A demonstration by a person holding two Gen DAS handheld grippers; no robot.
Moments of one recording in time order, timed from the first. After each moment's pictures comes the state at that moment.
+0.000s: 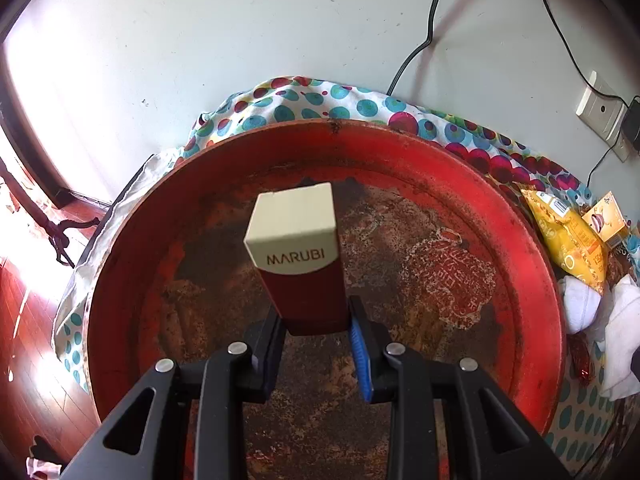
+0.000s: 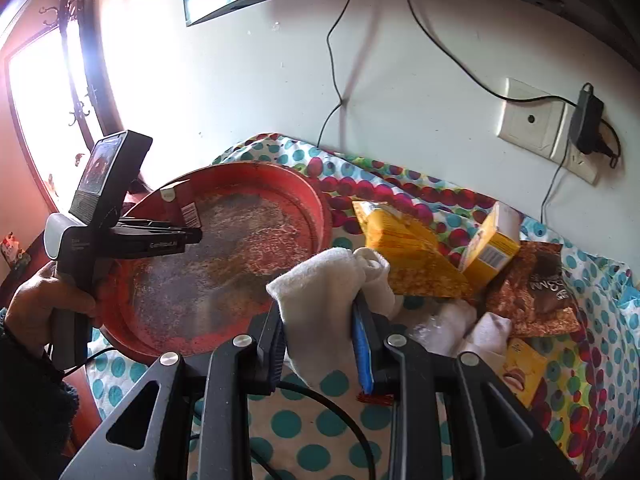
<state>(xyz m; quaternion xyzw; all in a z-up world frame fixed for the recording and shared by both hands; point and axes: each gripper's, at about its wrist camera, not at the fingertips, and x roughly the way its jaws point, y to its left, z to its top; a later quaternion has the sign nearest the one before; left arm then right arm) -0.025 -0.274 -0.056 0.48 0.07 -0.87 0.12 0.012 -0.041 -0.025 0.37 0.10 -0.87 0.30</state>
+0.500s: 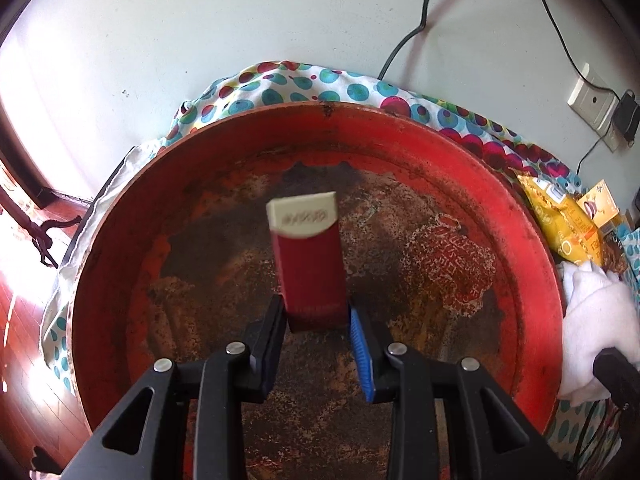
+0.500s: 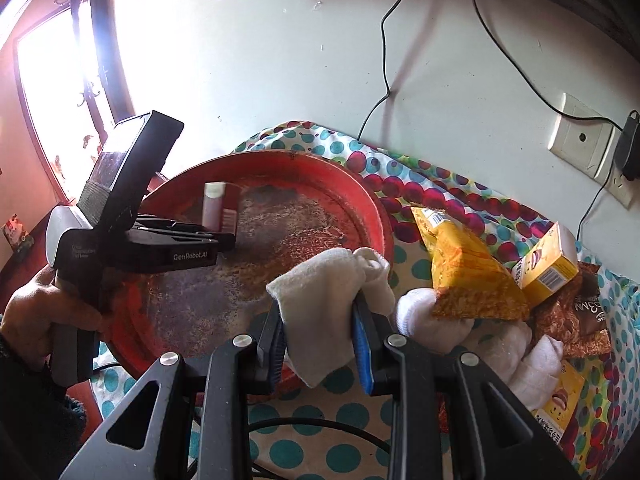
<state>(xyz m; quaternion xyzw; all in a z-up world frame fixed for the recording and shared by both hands) -0.027 -0.279 -0.065 0.50 0.07 -0.86 0.08 0.010 -0.093 -0.037 0.38 0.12 -0.86 0.32</state>
